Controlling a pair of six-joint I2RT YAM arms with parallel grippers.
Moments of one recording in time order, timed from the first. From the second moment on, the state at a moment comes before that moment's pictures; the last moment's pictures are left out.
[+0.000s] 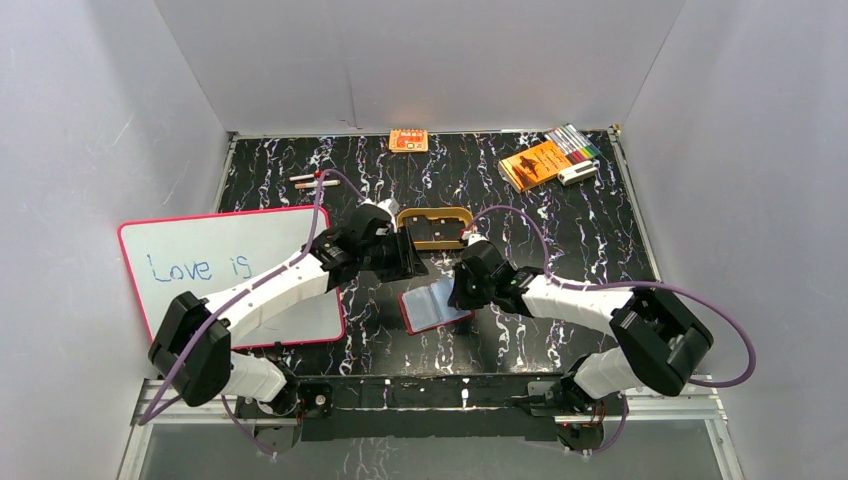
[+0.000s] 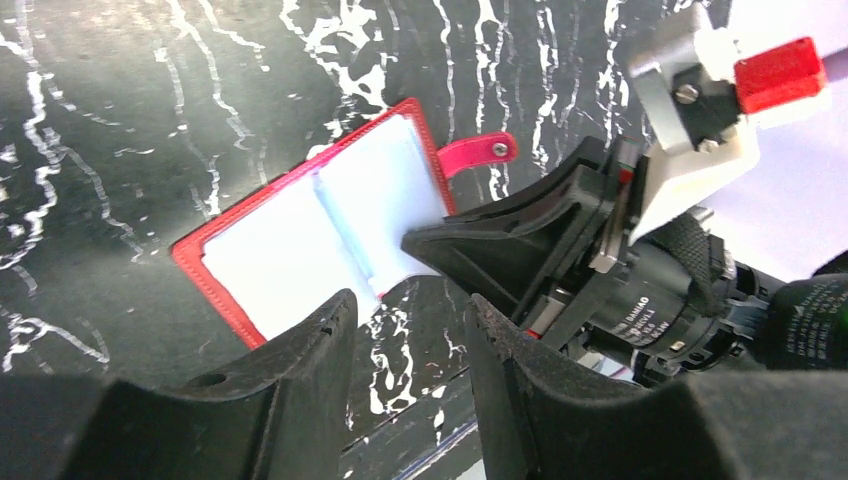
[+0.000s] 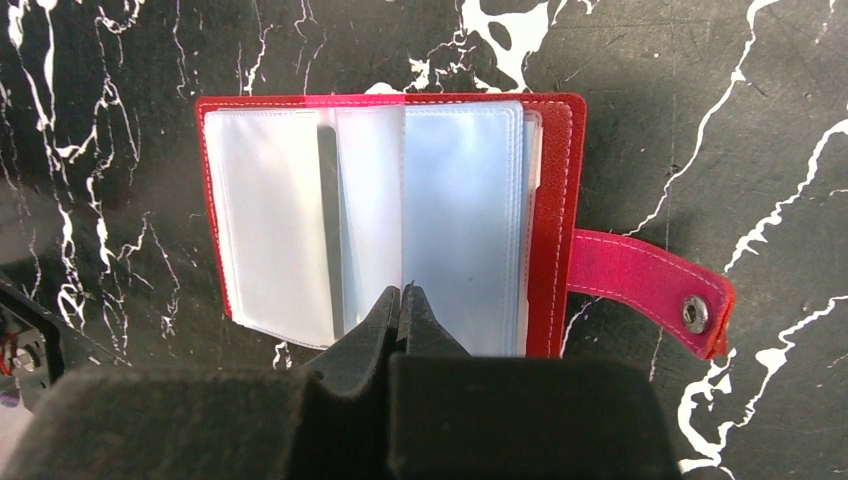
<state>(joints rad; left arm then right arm) -0.72 1.36 0.92 -0.35 0.17 -0.82 0.84 1.40 0.64 -0.12 -0.04 0.64</state>
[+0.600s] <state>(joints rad) -0.76 1.58 0.84 -0.21 0.23 -0.81 0.84 1.26 0.49 -0.10 0.02 0.87</state>
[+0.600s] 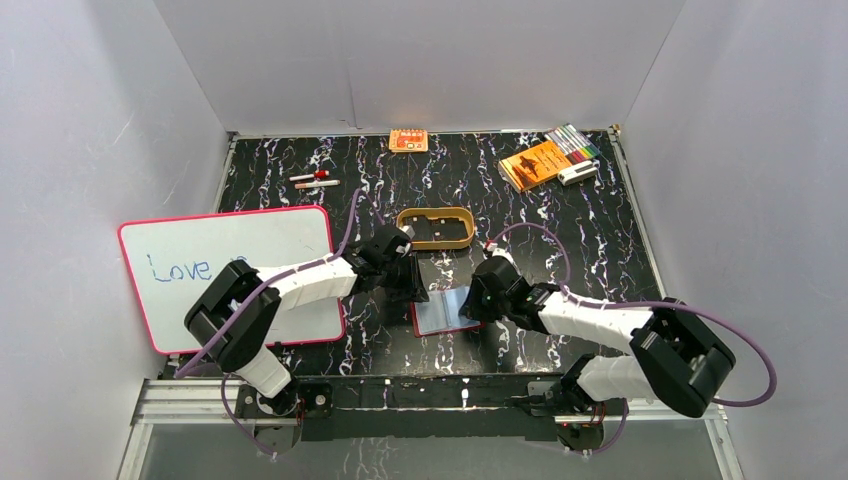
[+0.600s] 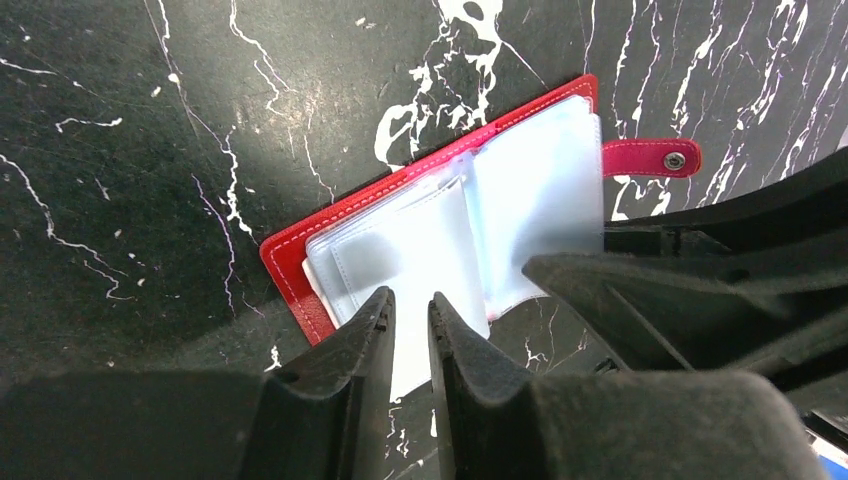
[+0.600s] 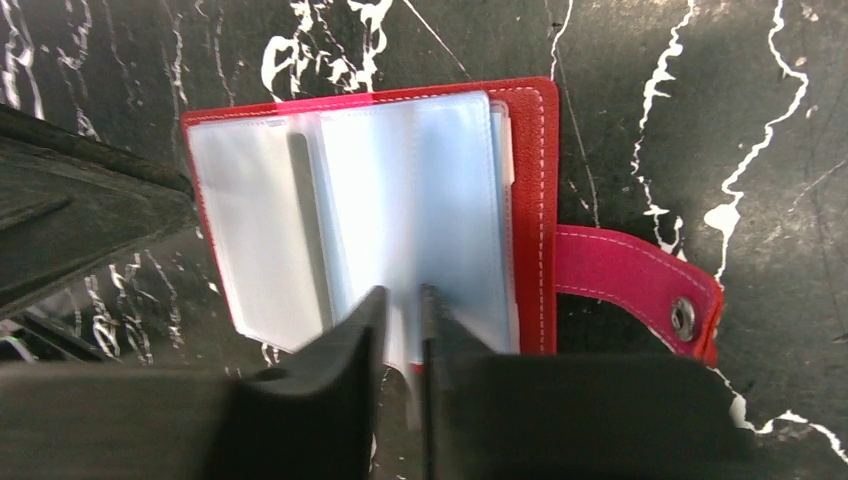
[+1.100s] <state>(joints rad) -0.76 1.35 0.84 -0.27 0.14 -0.80 0.84 1.16 0.66 -0.27 -0.02 0.72</state>
